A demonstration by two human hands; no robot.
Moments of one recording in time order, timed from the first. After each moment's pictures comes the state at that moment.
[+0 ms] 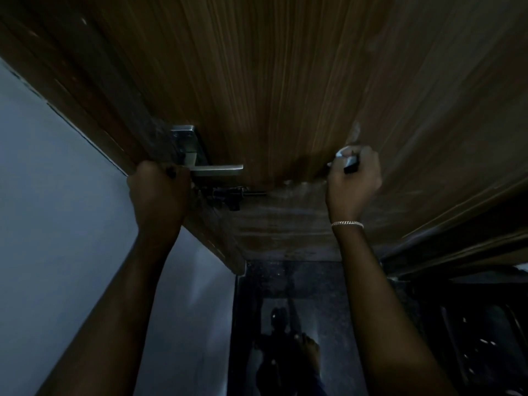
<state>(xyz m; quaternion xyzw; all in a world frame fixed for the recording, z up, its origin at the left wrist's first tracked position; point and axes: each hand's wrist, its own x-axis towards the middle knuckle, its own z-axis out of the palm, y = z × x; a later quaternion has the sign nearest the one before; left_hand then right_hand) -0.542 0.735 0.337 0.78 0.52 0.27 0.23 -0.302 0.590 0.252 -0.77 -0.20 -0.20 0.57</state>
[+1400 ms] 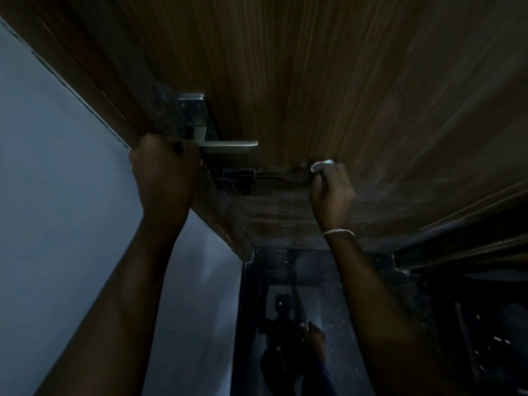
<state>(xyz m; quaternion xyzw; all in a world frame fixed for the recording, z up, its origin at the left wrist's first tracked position) -0.543 0.736 0.329 0.78 0.51 0.29 0.20 -0.327 0.607 0.147 -0.80 -0.38 -0.14 0.45</state>
